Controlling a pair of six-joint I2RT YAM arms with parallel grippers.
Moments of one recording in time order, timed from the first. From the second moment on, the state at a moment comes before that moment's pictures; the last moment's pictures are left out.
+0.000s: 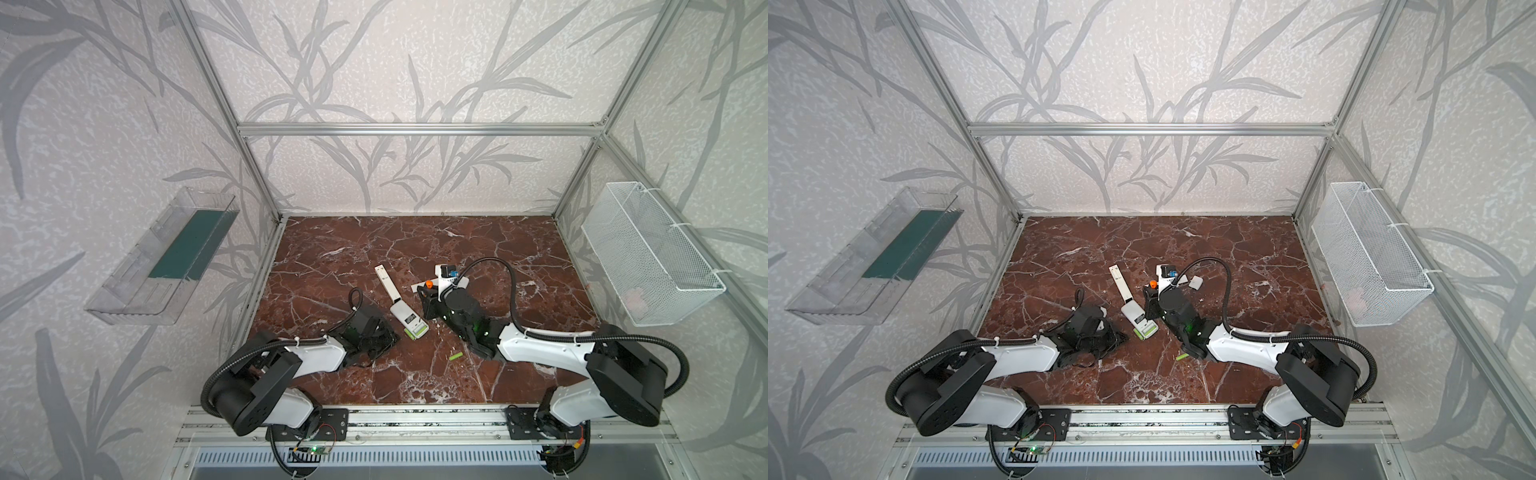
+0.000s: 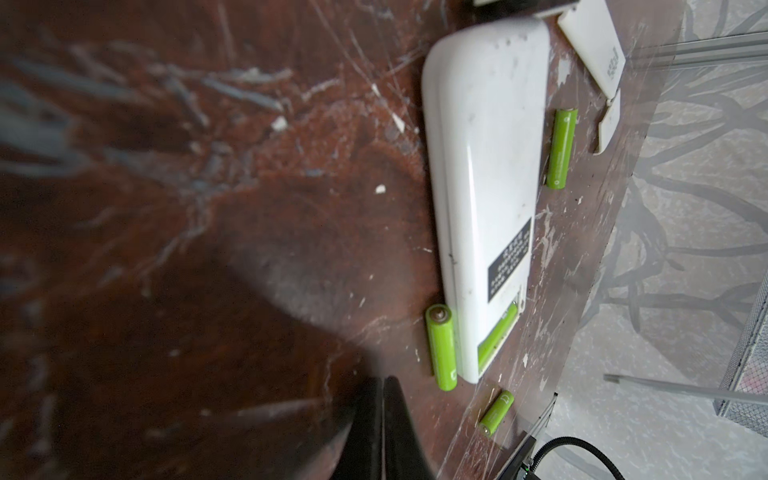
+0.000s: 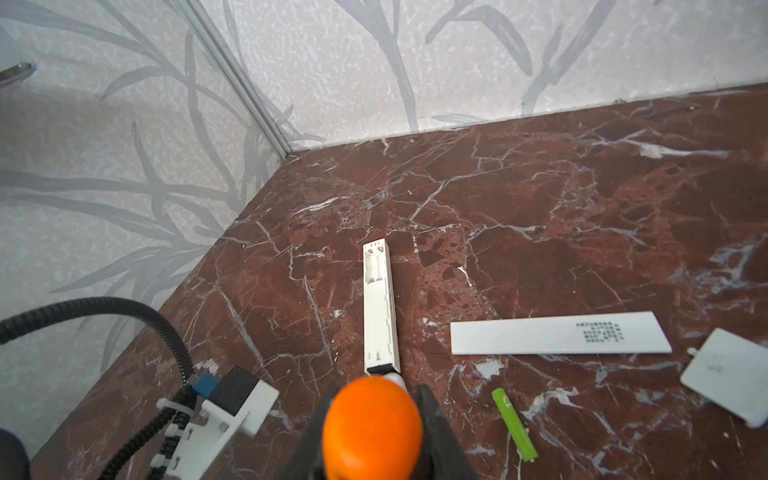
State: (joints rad) left arm -0.64 1.40 0.38 0.19 0.24 -1.21; right arm 0.91 1.46 0.69 0.45 0.30 0.47
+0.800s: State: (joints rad) left arm -0.65 1.41 0.55 -0.03 0.31 -1.01; right arm 0.80 1.57 0.78 0.29 -0.03 0.32
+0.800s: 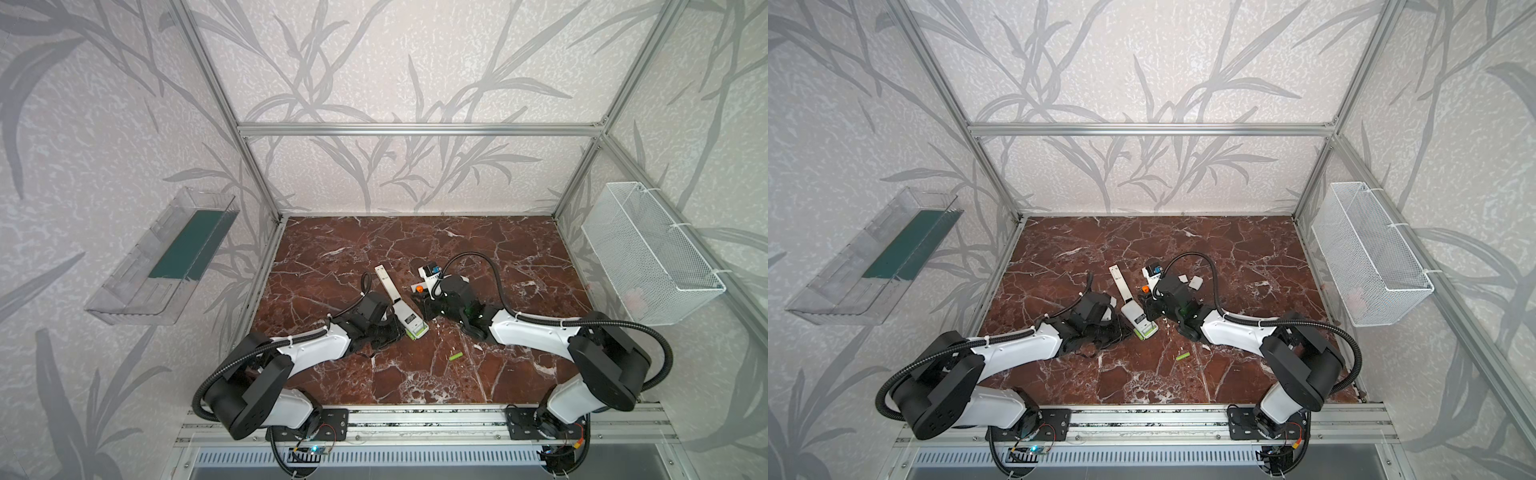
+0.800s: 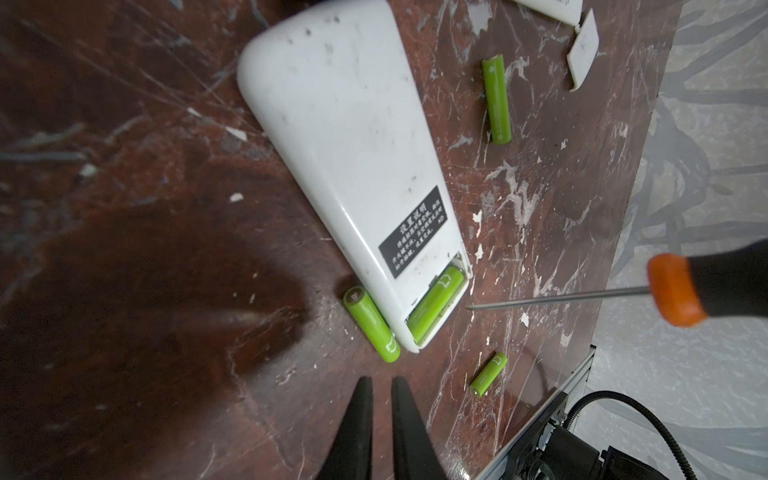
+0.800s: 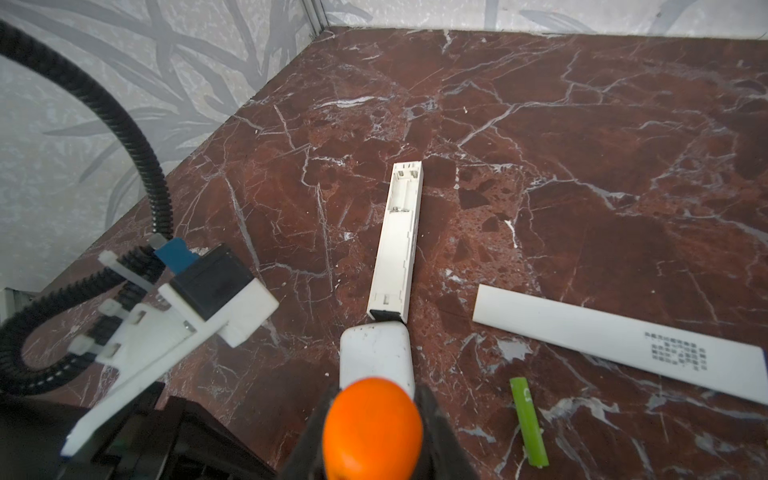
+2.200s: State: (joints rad) left arm -0.58 1.51 0.84 -0.16 0.32 -0.85; right arm 0.76 1.54 0.80 0.33 0.12 0.40
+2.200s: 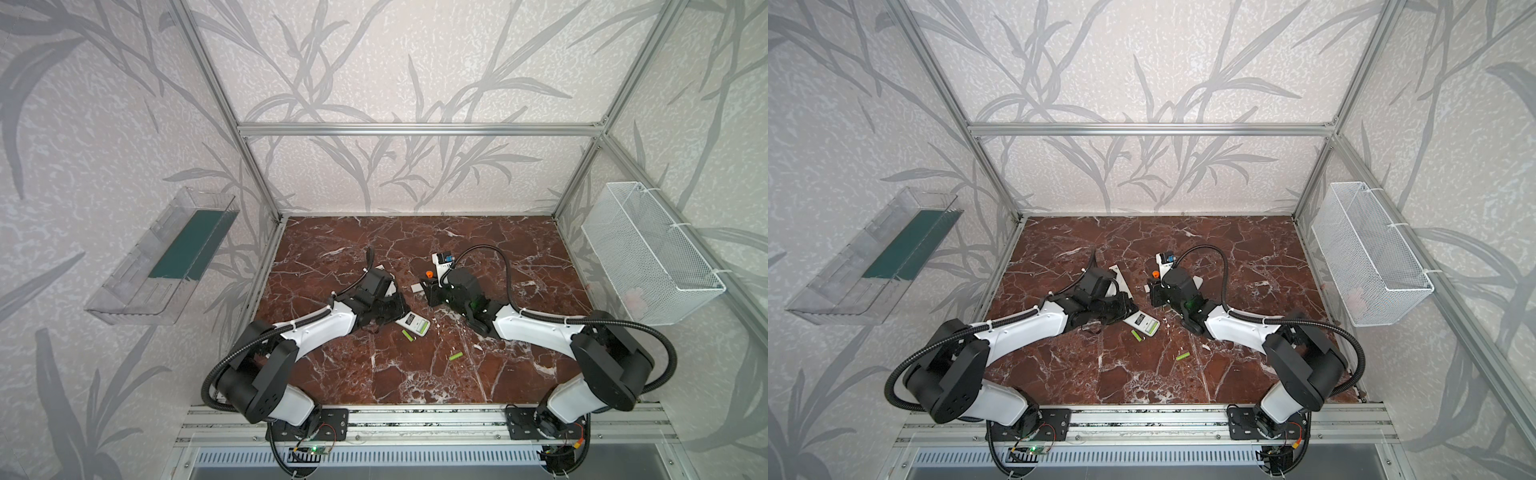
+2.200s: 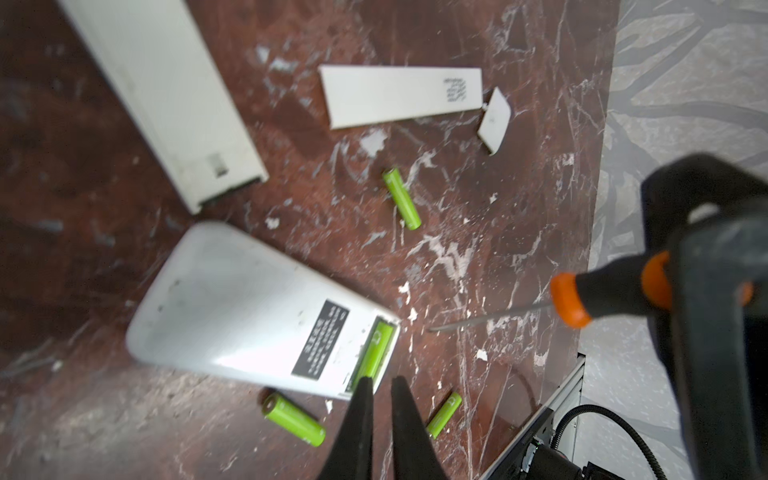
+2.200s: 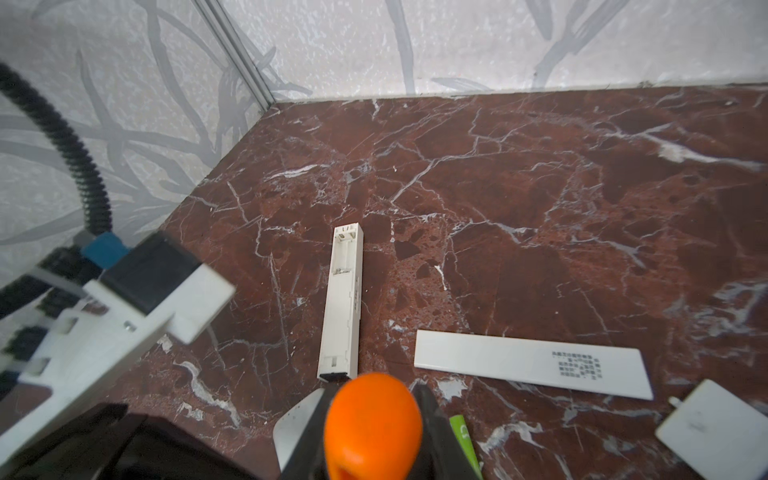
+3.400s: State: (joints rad) left arm -0.56 1.81 1.02 -0.28 0.34 -0.67; right arm 0.85 1.49 0.77 0.22 0.31 0.45
